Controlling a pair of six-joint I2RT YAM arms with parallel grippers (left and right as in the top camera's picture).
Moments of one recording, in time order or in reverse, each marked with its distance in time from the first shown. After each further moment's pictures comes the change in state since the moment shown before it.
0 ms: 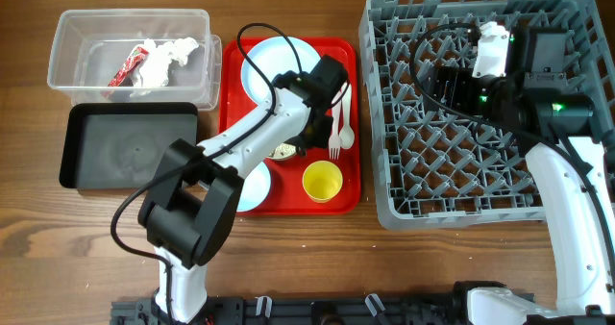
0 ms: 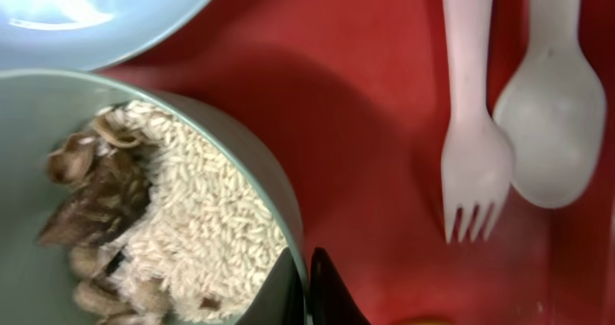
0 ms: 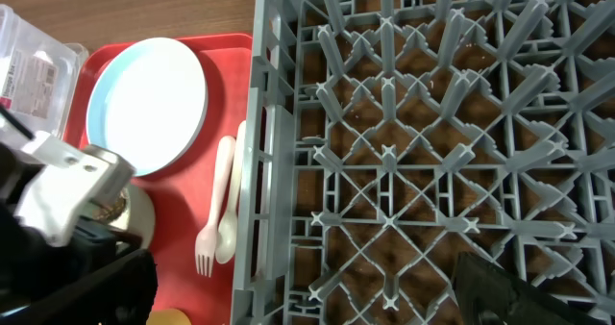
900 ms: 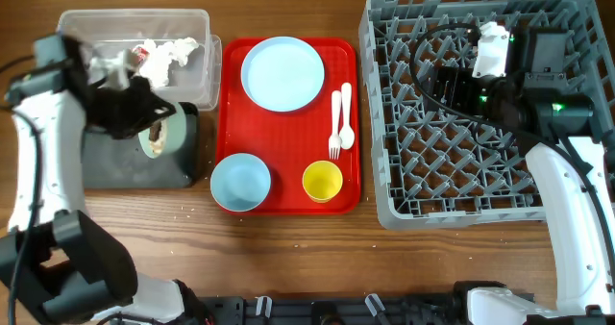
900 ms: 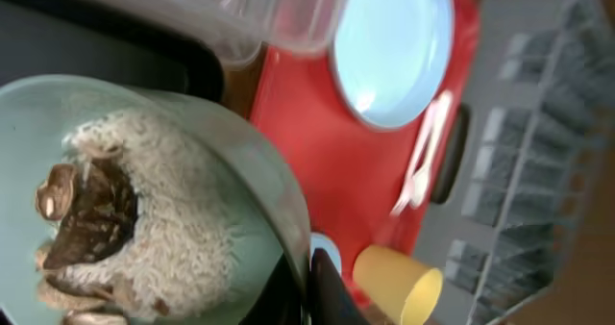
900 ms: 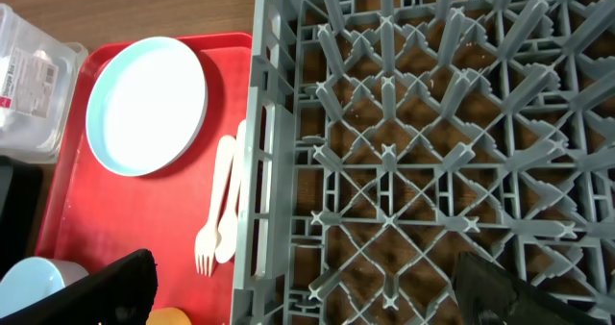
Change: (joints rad) left arm 0.974 -0.340 -0.122 -0.145 0.729 0.297; right arm 0.000 0.000 0.000 -0.002 0.000 0.000
